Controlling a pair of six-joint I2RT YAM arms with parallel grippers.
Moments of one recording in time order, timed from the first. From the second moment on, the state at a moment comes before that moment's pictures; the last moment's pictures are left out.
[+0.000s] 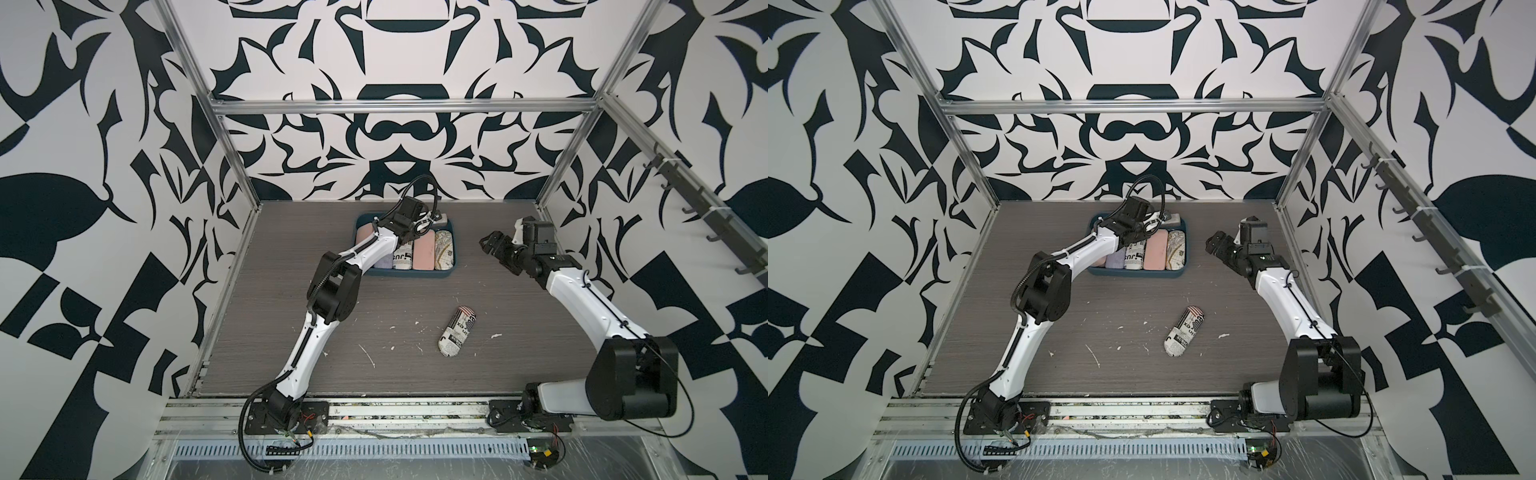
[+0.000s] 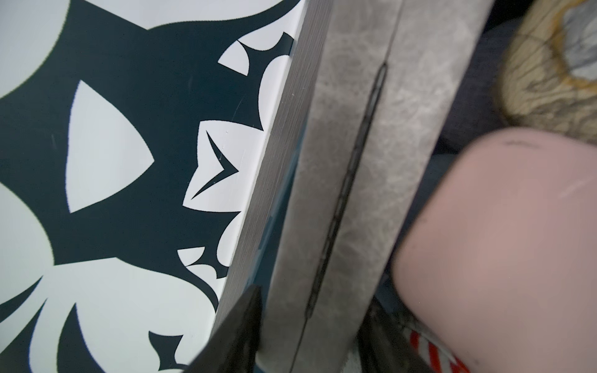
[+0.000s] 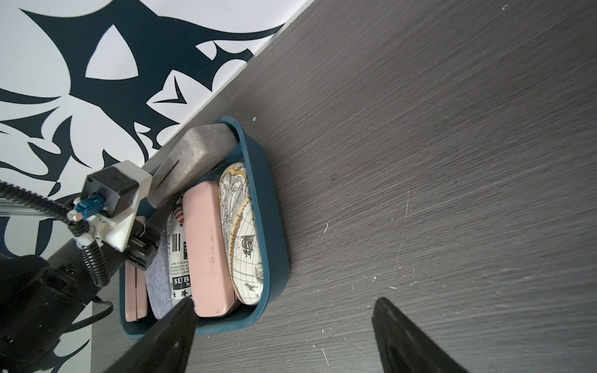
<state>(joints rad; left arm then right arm) -0.62 2.44 2.12 -0.34 -0.25 0.84 0.03 1.38 1.01 -0.36 -0.23 0.66</state>
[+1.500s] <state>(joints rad) -0.60 1.57 1.40 -0.25 0.18 -0.03 0.25 1.93 1.51 -0.31 -0.41 0.60</state>
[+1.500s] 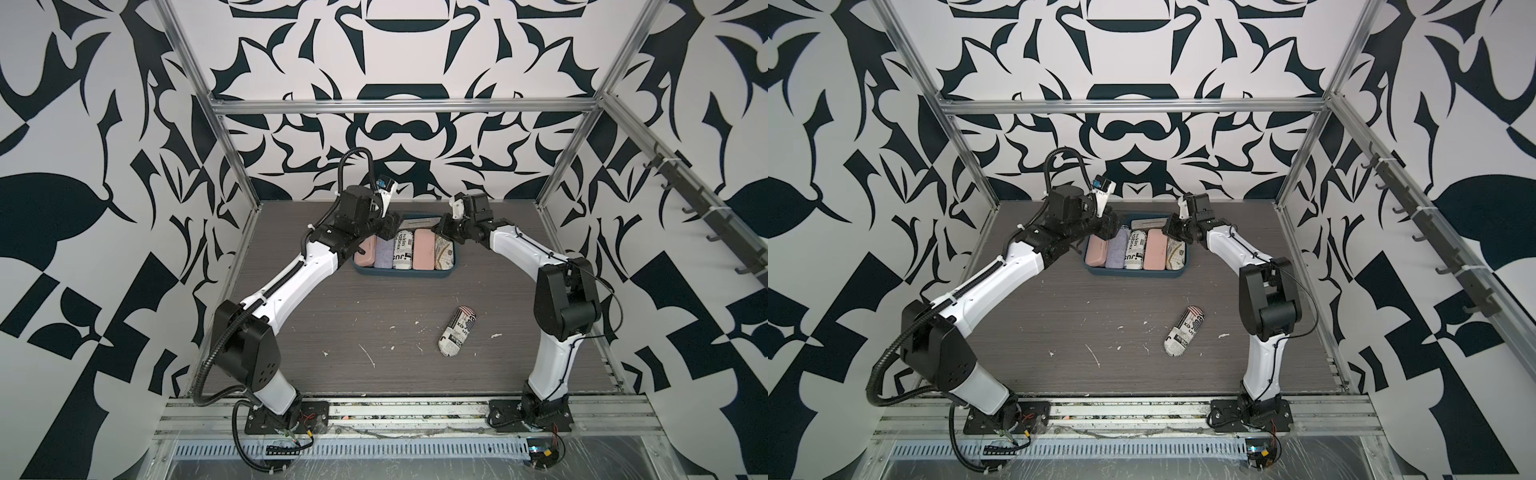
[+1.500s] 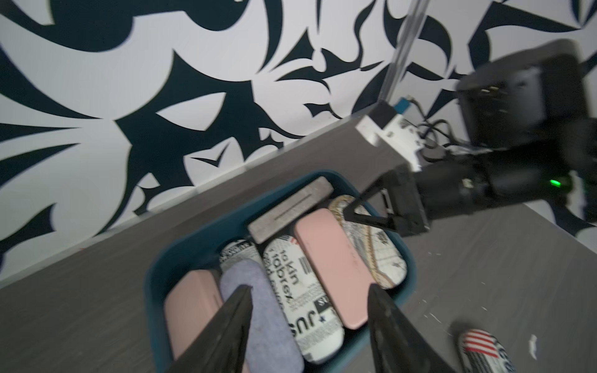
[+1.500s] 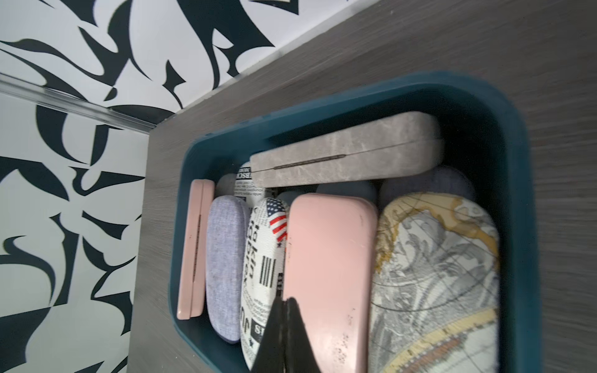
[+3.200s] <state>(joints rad) -0.92 2.11 1.53 -0.59 0.70 -0.10 0.05 1.05 0.52 -0.38 -0.47 0.66</state>
